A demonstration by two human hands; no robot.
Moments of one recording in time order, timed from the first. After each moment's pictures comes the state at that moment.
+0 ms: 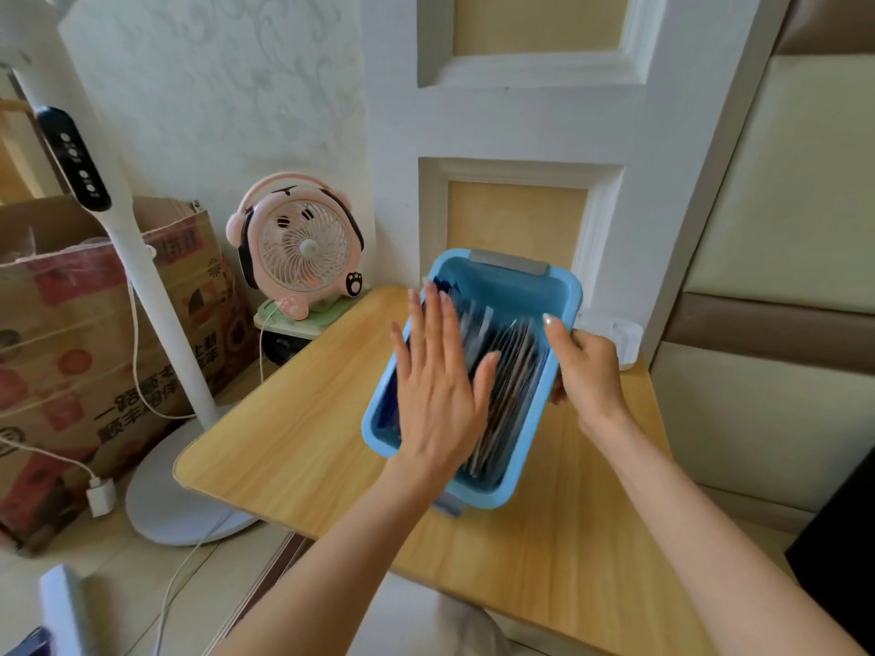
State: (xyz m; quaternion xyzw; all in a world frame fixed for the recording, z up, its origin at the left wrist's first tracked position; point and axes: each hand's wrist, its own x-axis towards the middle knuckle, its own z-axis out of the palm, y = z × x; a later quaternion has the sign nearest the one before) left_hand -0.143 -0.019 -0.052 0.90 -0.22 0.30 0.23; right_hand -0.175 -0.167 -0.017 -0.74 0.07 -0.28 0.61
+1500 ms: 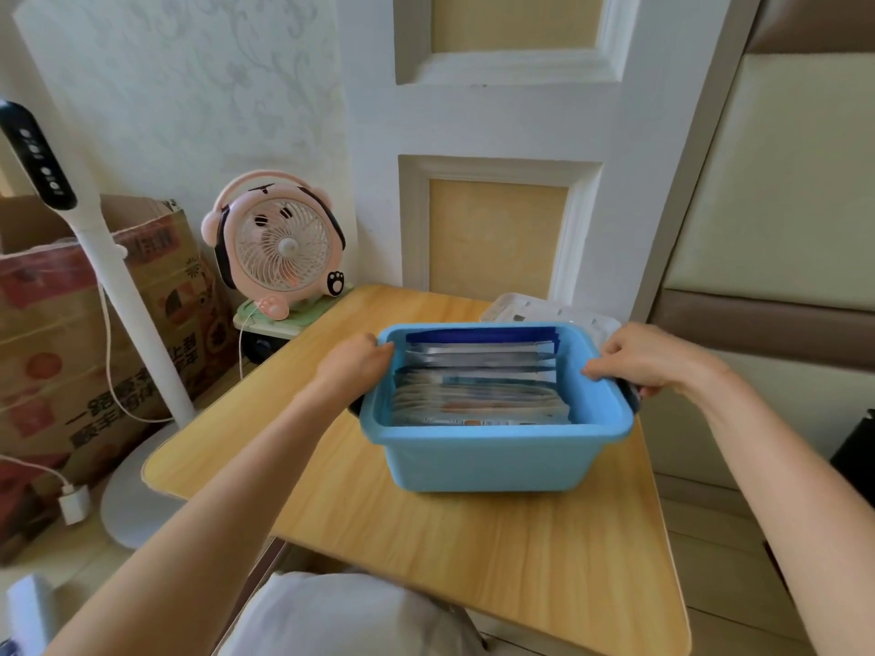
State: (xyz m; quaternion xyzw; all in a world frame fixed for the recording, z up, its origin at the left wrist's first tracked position) left_hand -0.081 0.026 -0.017 0.95 -0.08 -0.01 0.30; right_hand -0.193 -0.254 0.028 -0.96 0.17 0.04 0.22
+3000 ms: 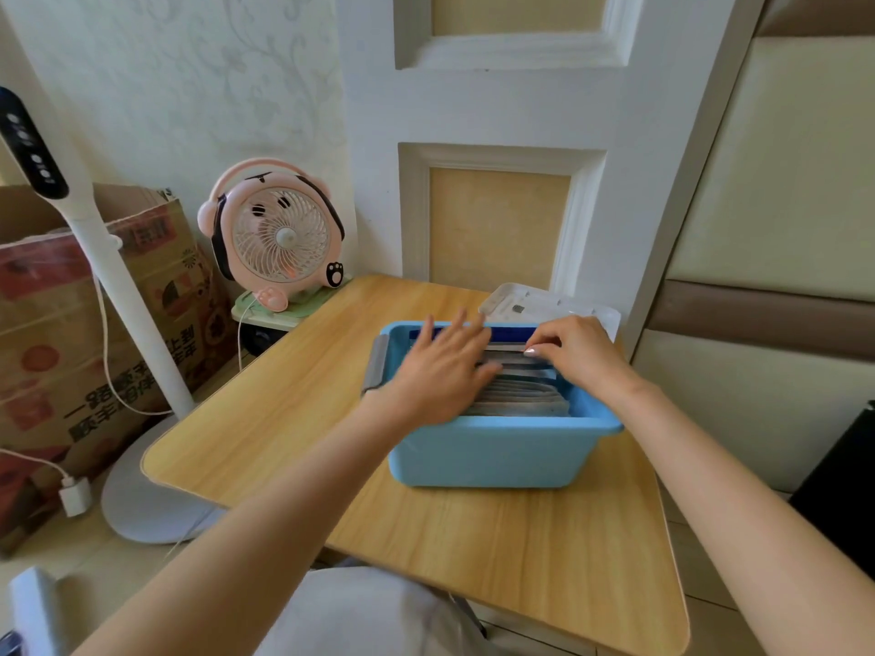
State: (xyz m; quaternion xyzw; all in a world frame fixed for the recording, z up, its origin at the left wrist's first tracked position) left_hand -0.118 -0.027 -0.021 0.92 -0.38 0.06 0.08; right_hand -0.160 -0.211 -0.010 -0.95 0.05 -0.17 0.25
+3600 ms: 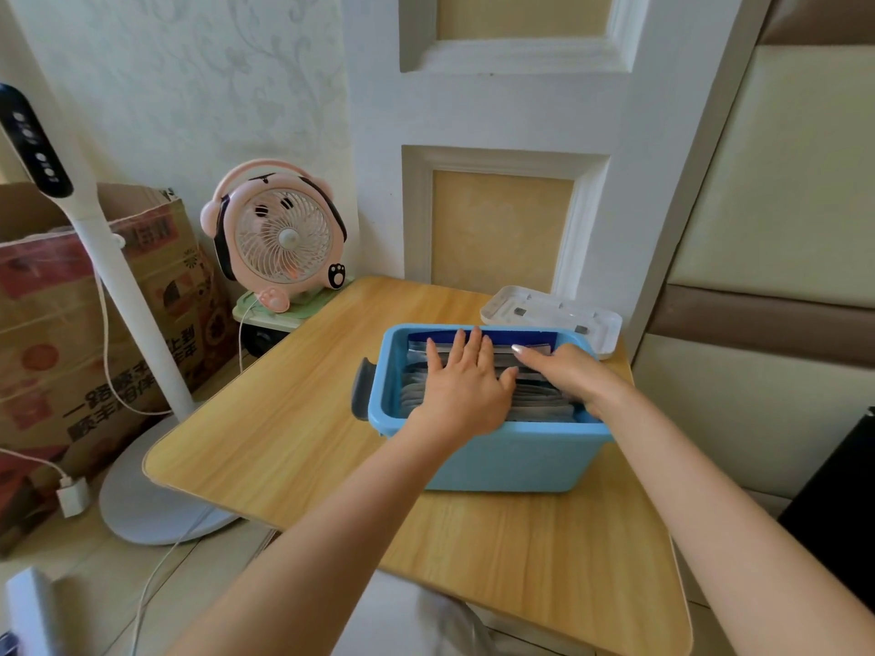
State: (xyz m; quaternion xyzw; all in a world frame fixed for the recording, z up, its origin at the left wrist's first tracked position) left_hand -0.135 -0.056 -0.034 0.96 -0.27 0.00 0.10; right_hand -0.151 -0.201 -0.025 -0.87 0.18 -0.02 0.47
